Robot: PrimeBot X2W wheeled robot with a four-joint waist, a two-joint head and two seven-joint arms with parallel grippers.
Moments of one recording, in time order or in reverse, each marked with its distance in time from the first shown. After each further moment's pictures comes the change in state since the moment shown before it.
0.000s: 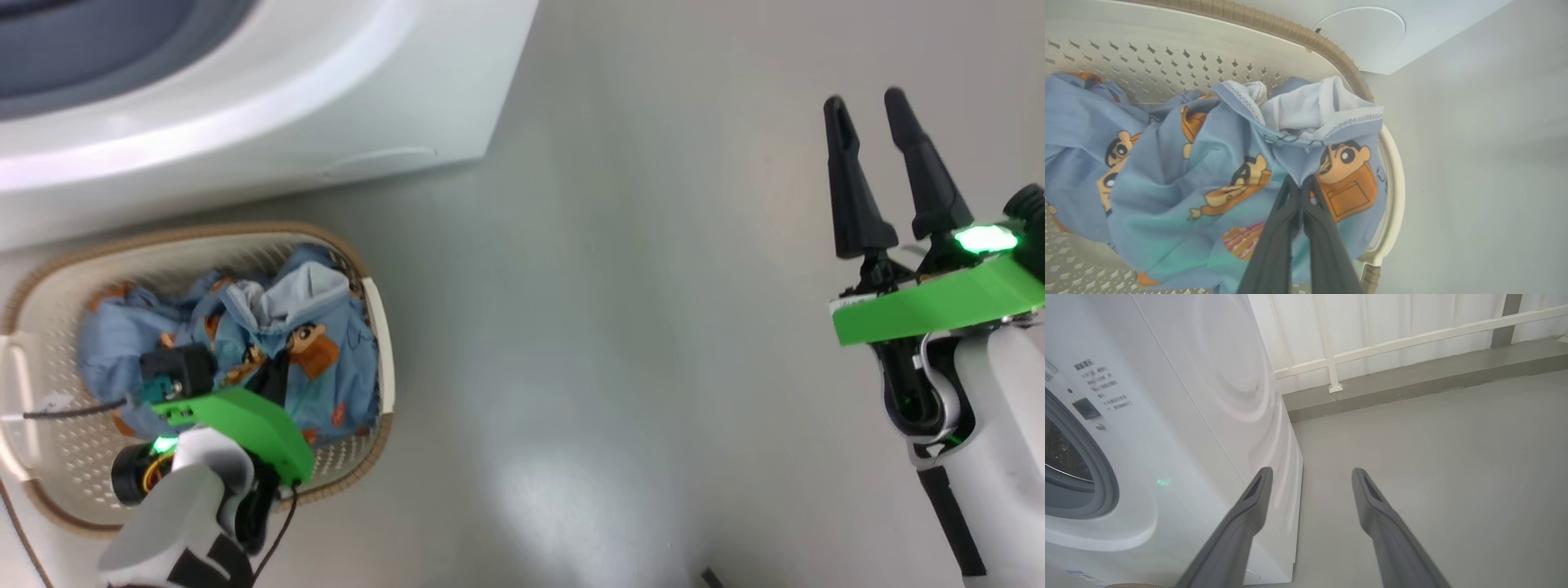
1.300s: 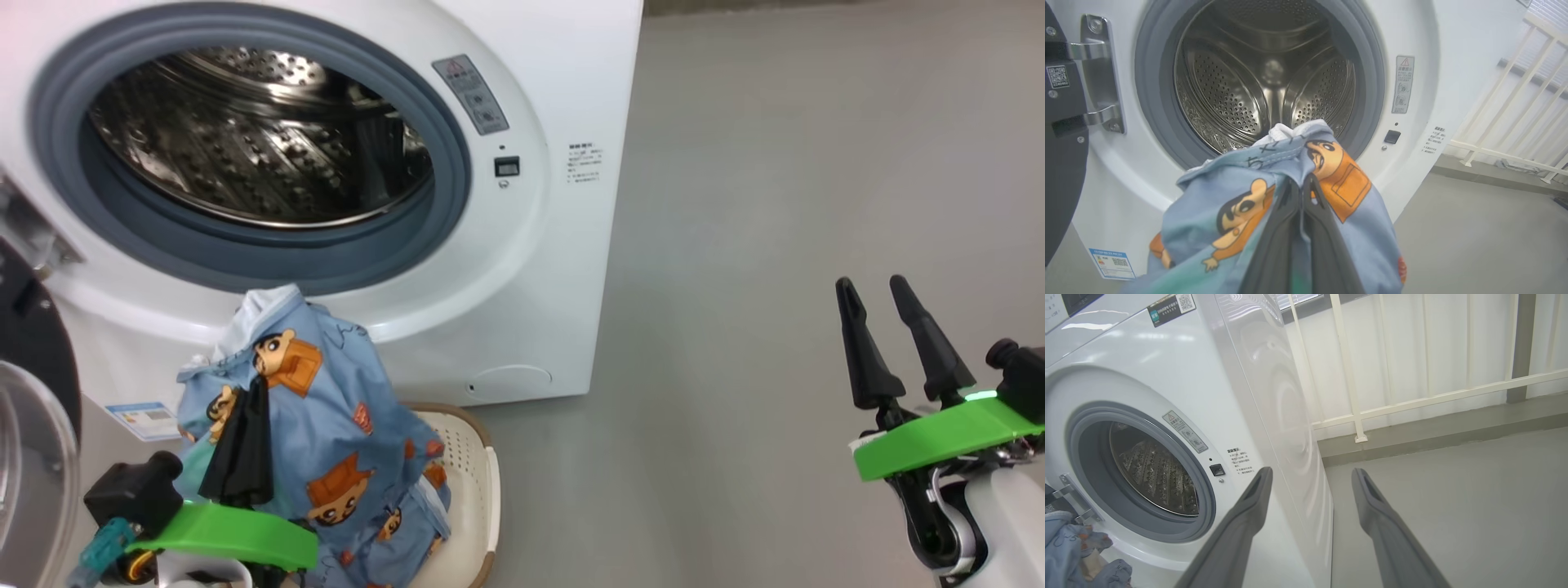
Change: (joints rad) left arm 0.513 0.014 0.322 -0.799 0.243 0.129 -0.090; right arm 0.260 -0.038 -0.028 0.075 0.014 0.000 0.000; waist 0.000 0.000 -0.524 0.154
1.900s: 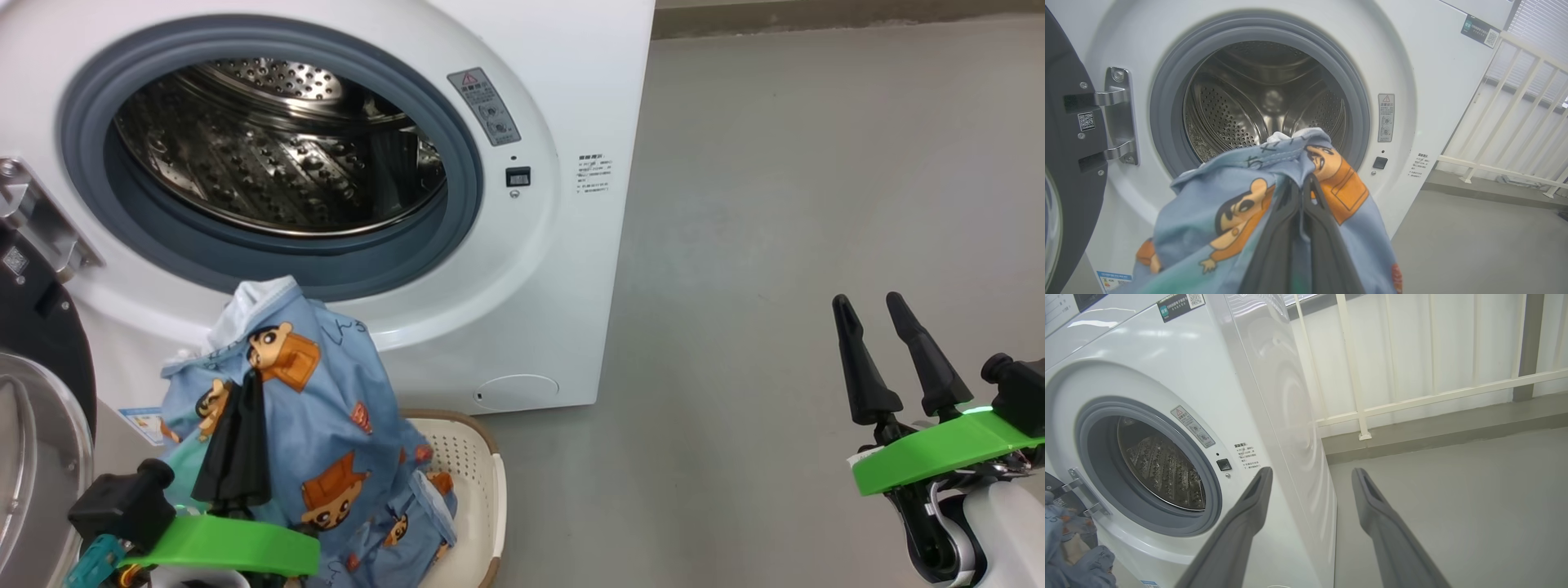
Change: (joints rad) left arm 0.078 0.013 -0.002 -0.214 0.028 0.081 0.022; right arm 0.035 -0.005 0.006 -0.001 0.003 0.000 0.000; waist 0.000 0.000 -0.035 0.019
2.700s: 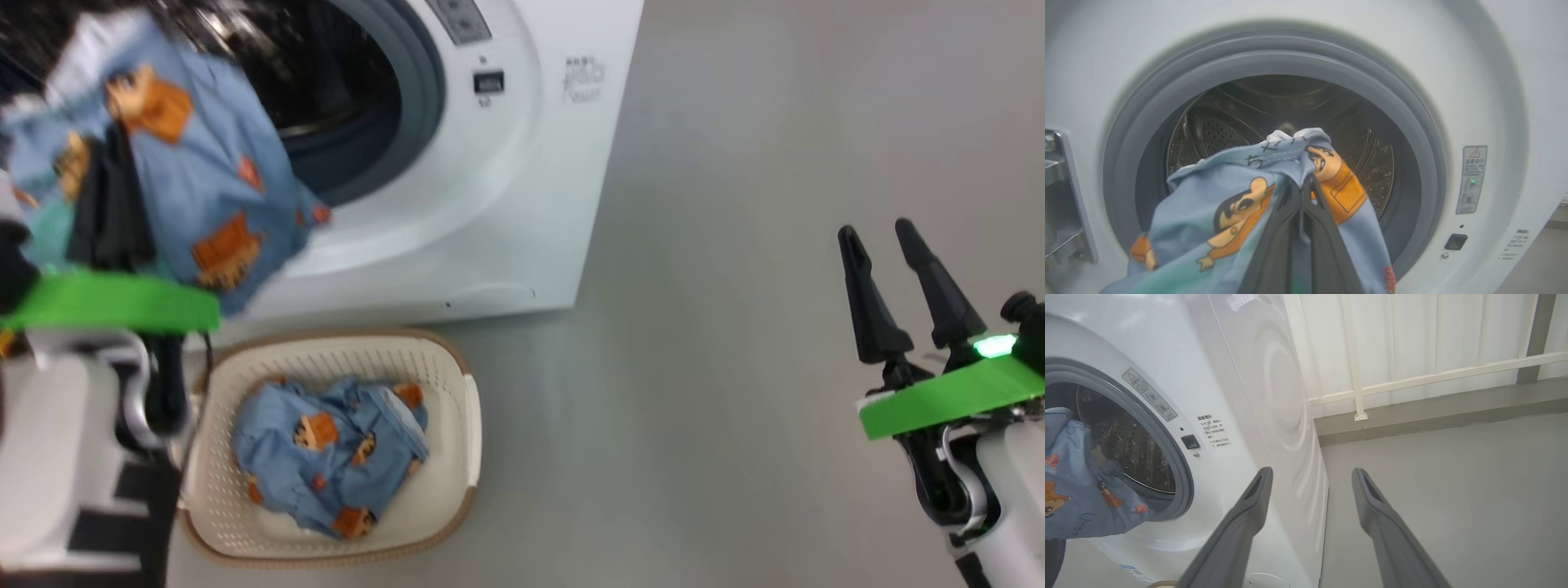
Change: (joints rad) left arm -0.510 0.029 0.090 0.295 0.012 -0.065 -0.019; right arm -0.099 -0.038 0.025 -0.056 0.001 0.000 0.000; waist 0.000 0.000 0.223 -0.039
